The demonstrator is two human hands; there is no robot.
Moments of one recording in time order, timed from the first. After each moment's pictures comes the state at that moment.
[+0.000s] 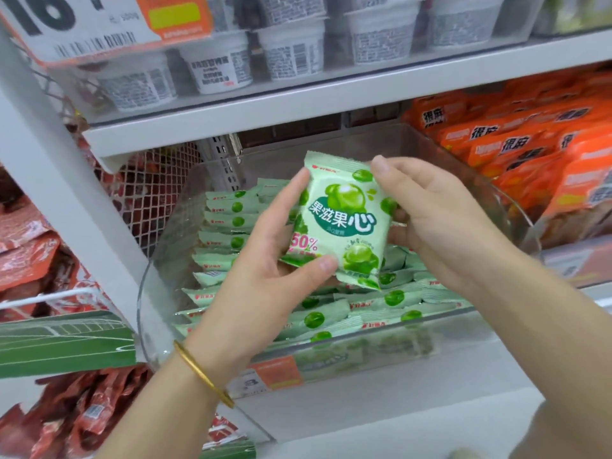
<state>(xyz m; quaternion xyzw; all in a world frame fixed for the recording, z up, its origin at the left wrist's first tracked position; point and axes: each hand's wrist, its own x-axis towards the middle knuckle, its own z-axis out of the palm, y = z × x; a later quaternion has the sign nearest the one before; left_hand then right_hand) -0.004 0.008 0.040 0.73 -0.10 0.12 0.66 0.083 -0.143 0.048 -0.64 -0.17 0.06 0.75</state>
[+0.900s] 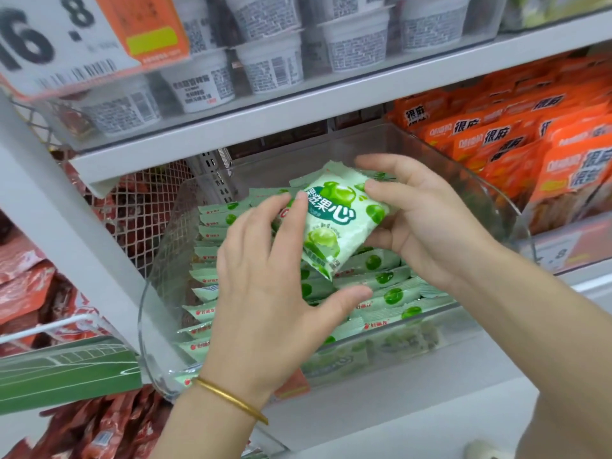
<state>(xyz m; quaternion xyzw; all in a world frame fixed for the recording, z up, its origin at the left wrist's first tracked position) -0.006 0.008 0.036 0.95 -0.06 0.29 0.14 0.076 -0.138 0.052 -0.53 -0.12 0.11 0.83</state>
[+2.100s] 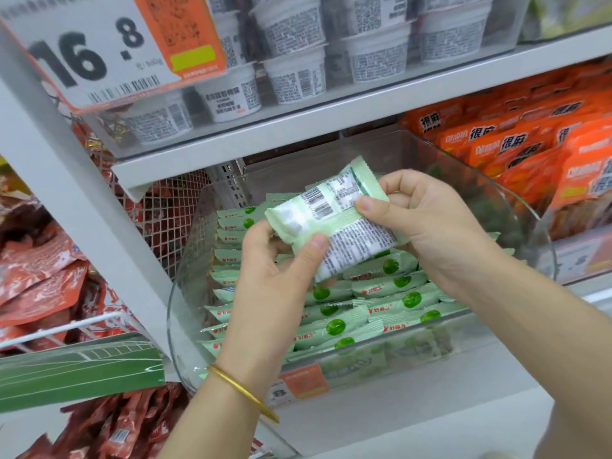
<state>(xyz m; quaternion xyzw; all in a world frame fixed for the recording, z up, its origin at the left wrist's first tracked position) -0.005 0.010 0.043 0.73 0.05 0.17 0.67 0.075 -0.132 0.045 -0.60 -0.18 0.06 0.78</state>
